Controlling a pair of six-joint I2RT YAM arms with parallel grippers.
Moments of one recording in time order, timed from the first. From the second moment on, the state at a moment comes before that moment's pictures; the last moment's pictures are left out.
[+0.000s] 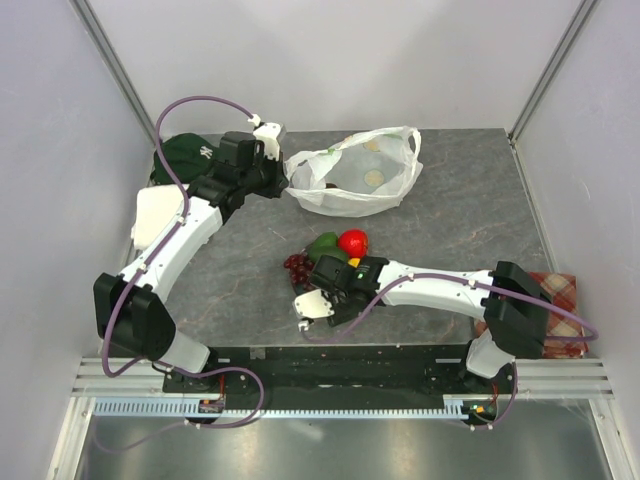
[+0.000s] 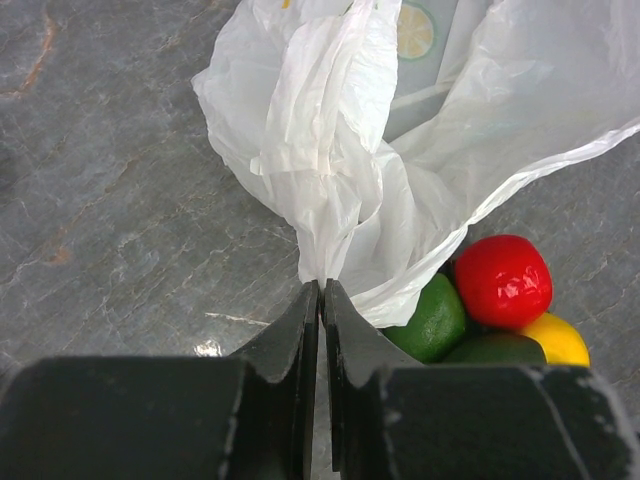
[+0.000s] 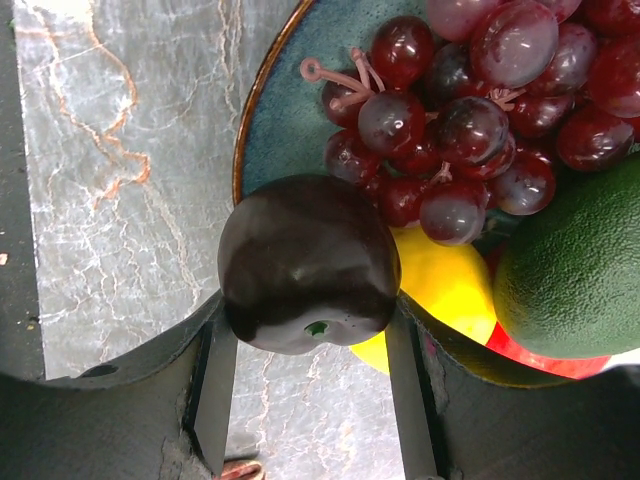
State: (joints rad) left arm -0.38 1.49 1.35 -0.41 0.16 -0.06; right arm 1.14 1.61 1.12 -0.76 0.14 -0.84
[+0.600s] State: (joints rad) left arm -0.38 1.49 1.35 -0.41 0.18 -0.06; right arm 1.14 1.61 1.14 -0.75 0.16 -0.83
